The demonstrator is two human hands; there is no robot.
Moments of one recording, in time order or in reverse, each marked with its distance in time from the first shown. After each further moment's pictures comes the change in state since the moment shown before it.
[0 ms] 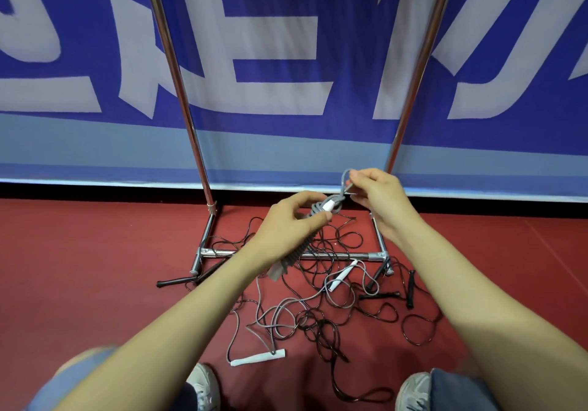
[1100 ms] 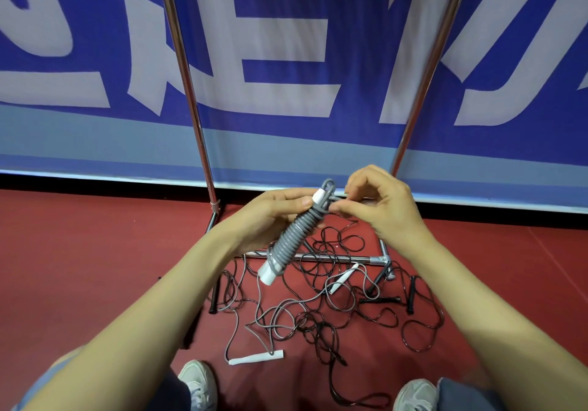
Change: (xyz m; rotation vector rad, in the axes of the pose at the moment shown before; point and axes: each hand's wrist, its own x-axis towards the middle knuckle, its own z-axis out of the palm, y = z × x) left_hand -0.004 0.020 -0.038 -0.554 -0.371 -0.159; right_hand -0.042 -0.018 -0.005 -0.310 -0.207 -0.583
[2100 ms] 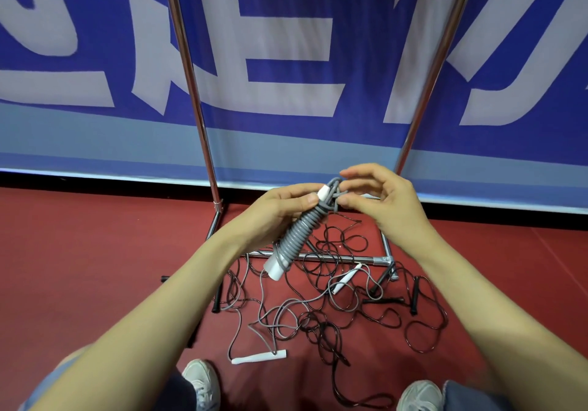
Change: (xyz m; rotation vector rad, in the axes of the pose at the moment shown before) left_hand 0.004 -0.002 0.001 0.032 0.066 0.073; right_hand 0.002 -0.008 0.001 0.160 -0.032 0.154
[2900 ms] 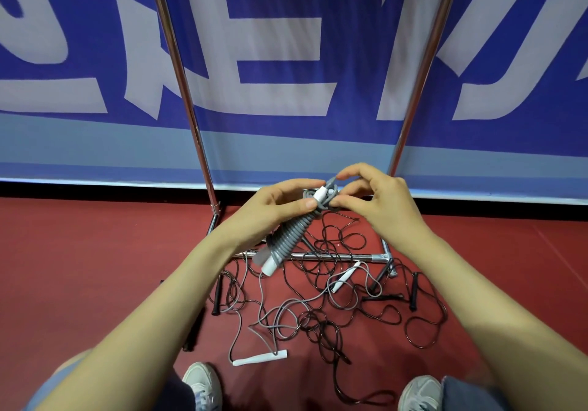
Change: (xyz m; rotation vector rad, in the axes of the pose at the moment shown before) left_hand -0.004 0.004 0.001 0.244 0.027 0.082; right_hand 0.001 0.003 -0.004 -0.353 0.004 -0.025
